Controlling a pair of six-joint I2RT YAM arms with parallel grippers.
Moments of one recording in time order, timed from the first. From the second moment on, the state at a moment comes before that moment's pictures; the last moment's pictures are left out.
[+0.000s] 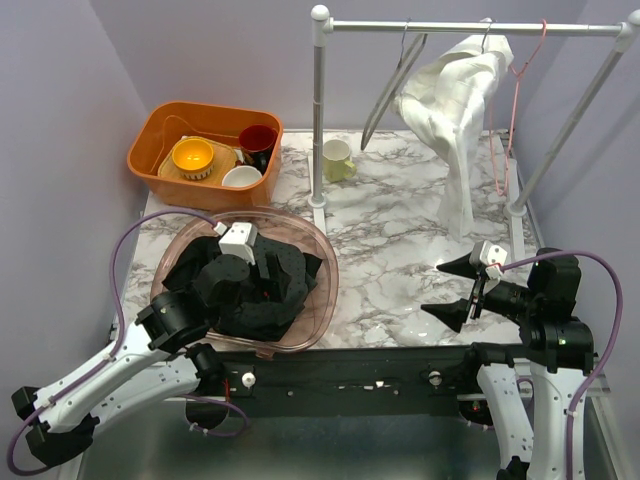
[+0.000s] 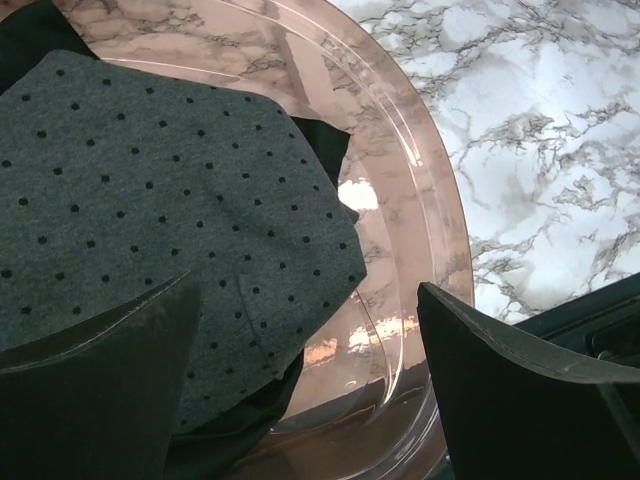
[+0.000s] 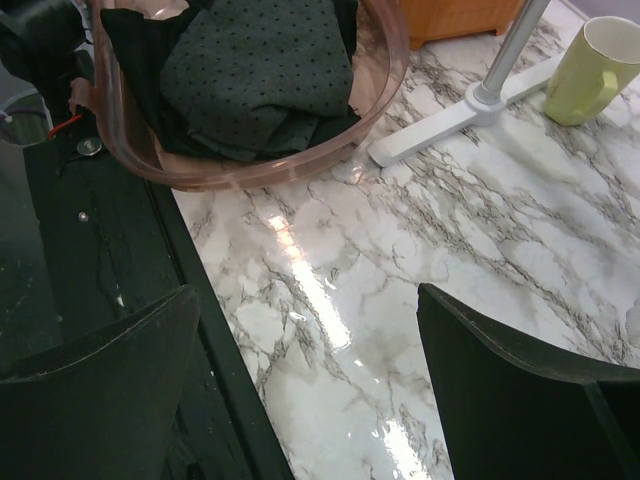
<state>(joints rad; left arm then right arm) -0.92 0.62 0.77 -0.69 -0.38 -0.62 -0.11 0.47 0.87 -0.97 -1.14 -0.57</state>
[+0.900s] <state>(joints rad) -0.90 1.18 0.82 -0.64 -0.52 -0.82 -0.11 0.51 0.87 -0.94 -1.14 -0.57</state>
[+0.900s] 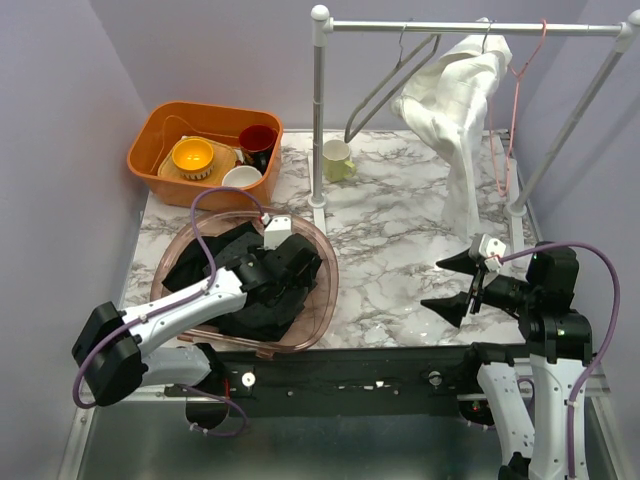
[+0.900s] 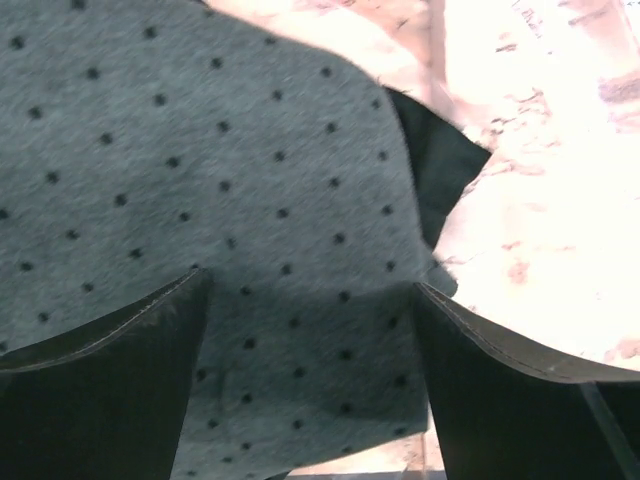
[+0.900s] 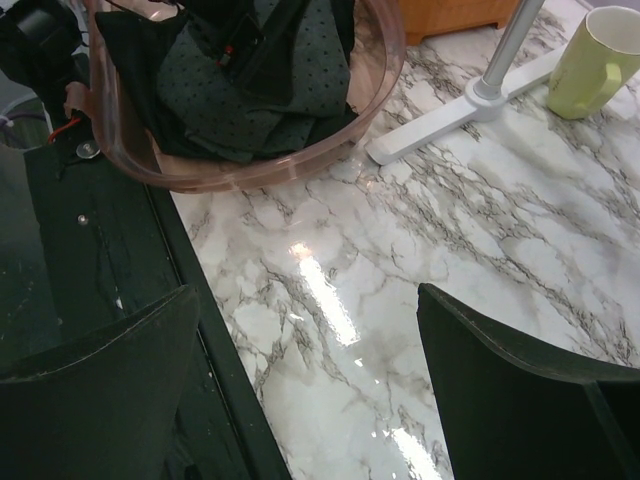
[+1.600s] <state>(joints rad) -0.90 1.15 0.94 -0.69 -0.52 -0.73 -0.11 0.51 0.88 -0.94 -1.14 -0.57</state>
